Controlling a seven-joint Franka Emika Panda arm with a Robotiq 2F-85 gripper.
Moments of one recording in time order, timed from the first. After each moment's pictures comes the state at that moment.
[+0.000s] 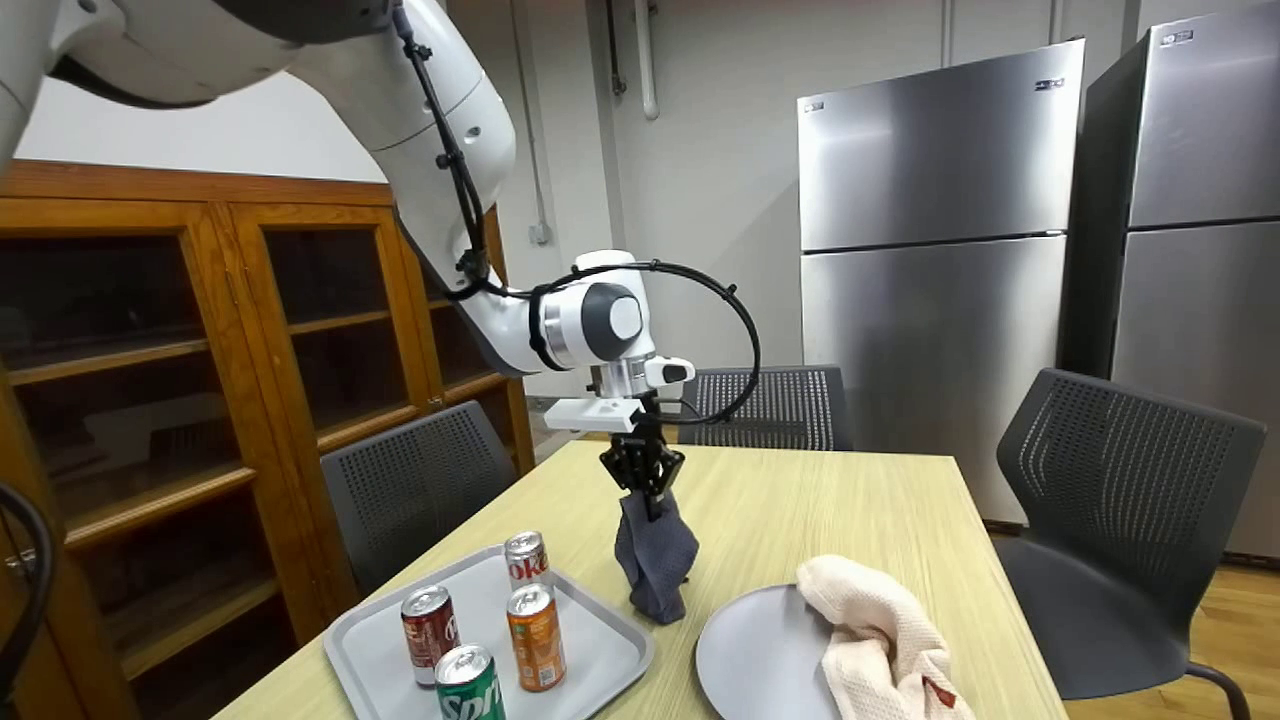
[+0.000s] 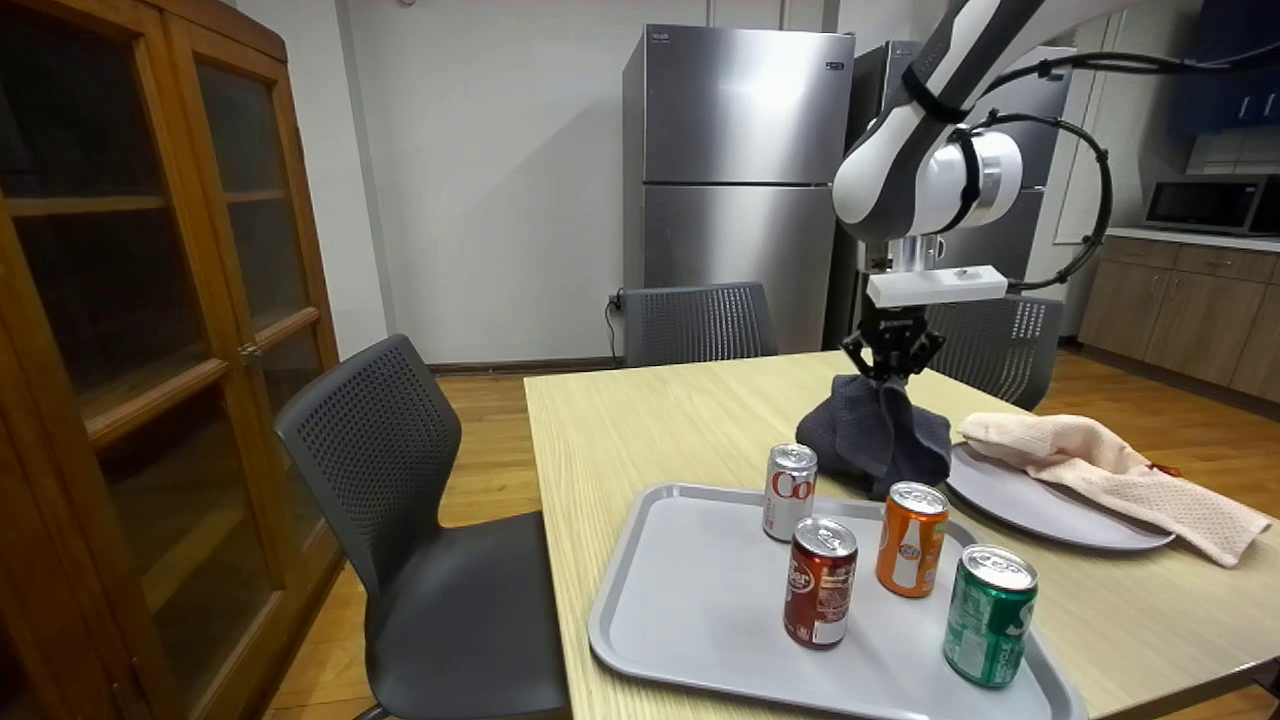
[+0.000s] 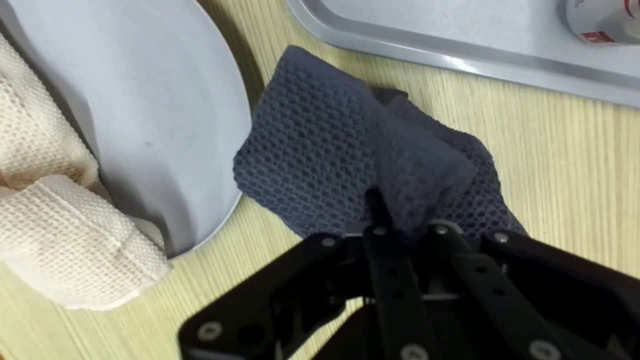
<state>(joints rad) -0.06 0.52 -0.11 -1.93 -0.09 2.43 0.18</state>
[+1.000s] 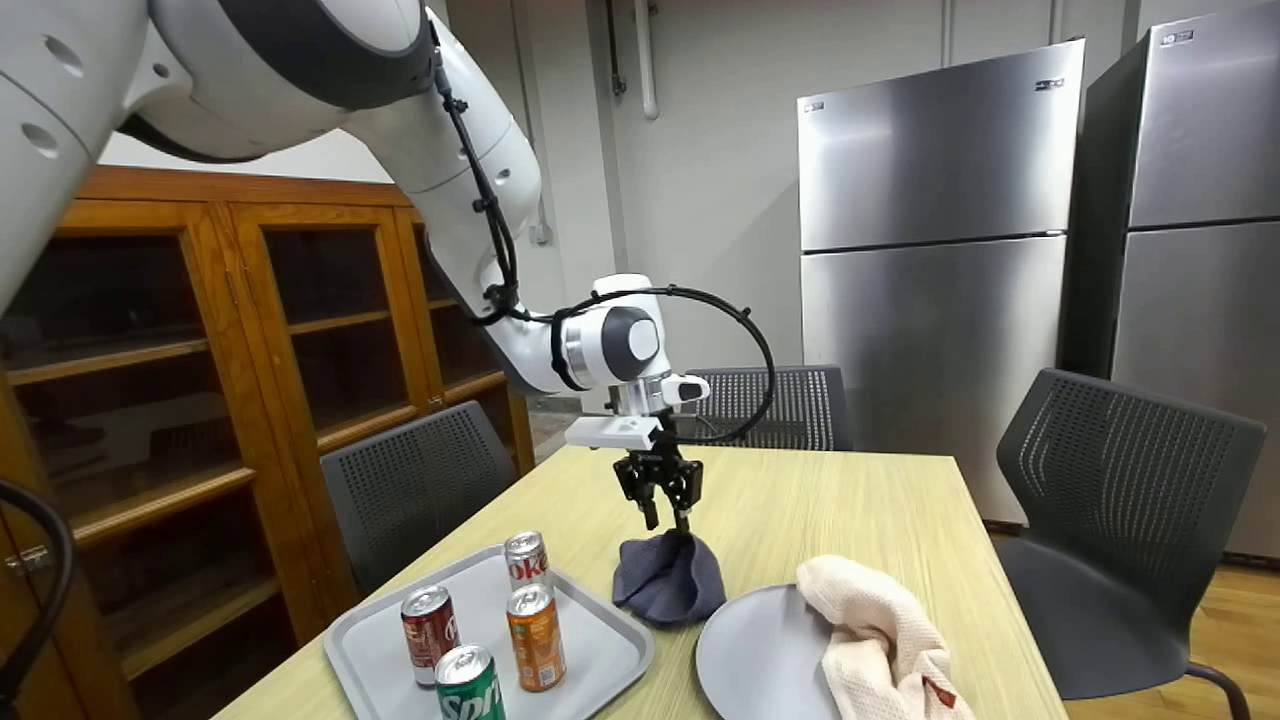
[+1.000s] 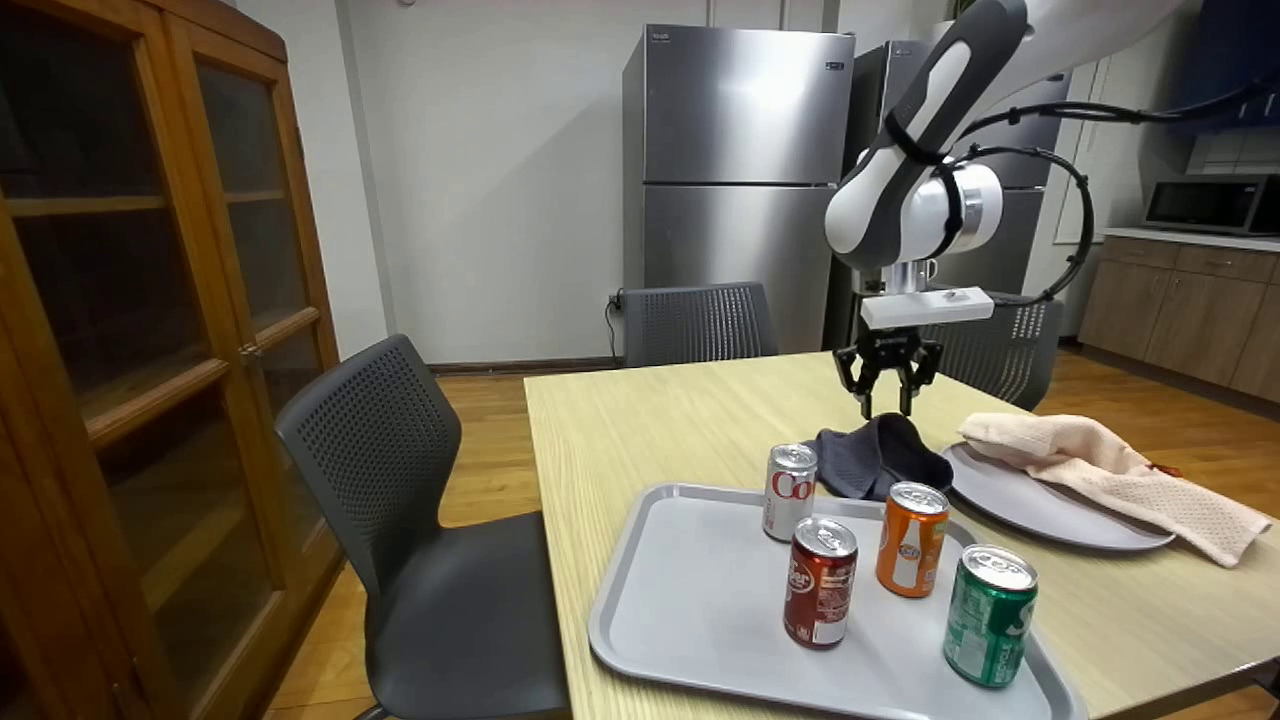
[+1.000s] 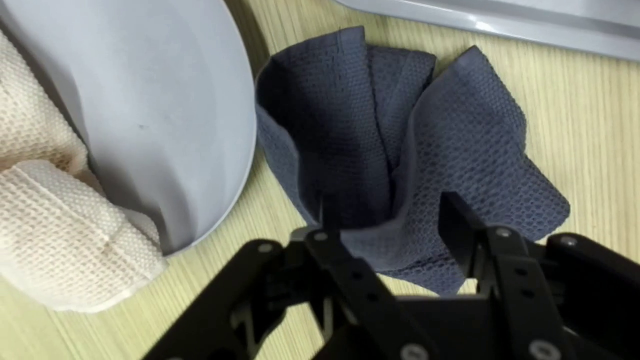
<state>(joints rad) -0.06 0.63 -0.13 -1.83 -0.09 2.43 0.18</state>
